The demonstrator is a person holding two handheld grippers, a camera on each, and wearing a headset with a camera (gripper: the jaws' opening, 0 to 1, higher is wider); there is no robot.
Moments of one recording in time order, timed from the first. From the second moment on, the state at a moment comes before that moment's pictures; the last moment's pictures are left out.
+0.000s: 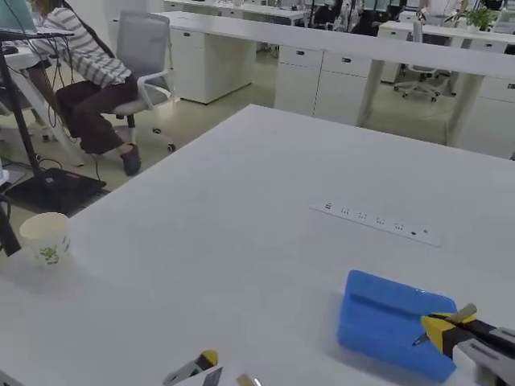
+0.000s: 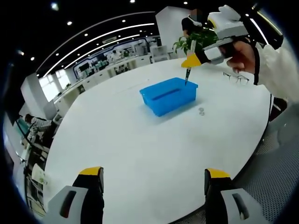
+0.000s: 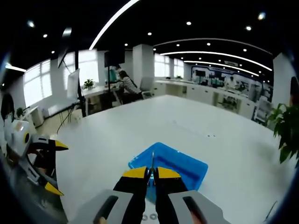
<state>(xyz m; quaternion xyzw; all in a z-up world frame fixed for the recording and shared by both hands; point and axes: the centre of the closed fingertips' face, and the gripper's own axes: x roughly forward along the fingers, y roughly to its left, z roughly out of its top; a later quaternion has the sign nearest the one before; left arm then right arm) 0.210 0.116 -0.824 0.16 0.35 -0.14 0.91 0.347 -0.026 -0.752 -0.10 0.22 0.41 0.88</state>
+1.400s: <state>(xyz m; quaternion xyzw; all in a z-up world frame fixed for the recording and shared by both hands) 0.210 0.114 -0.824 0.16 0.35 -0.14 0.91 0.335 -0.055 -0.831 -0.09 0.31 0.38 0.87</state>
